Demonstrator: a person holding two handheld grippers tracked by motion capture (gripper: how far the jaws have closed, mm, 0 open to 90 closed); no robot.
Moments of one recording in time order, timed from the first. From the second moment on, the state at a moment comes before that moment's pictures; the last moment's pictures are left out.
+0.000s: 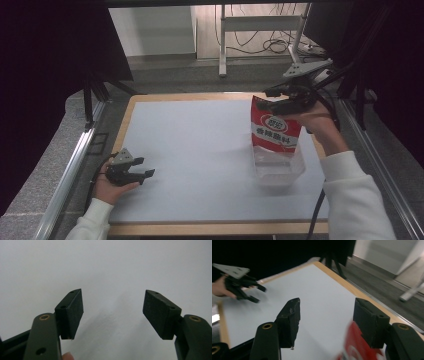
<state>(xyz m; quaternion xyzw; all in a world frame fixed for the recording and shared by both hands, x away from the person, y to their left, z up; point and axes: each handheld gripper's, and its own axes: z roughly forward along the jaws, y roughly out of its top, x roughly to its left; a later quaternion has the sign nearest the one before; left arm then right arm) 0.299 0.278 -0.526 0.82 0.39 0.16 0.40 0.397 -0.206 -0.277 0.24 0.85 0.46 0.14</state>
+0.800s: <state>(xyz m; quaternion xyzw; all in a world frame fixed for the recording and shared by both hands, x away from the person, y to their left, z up) 0.297 0.276 -0.530 0.82 0.39 0.16 0.40 0.362 -0.074 -0.424 0.21 0.87 0.45 -0.01</state>
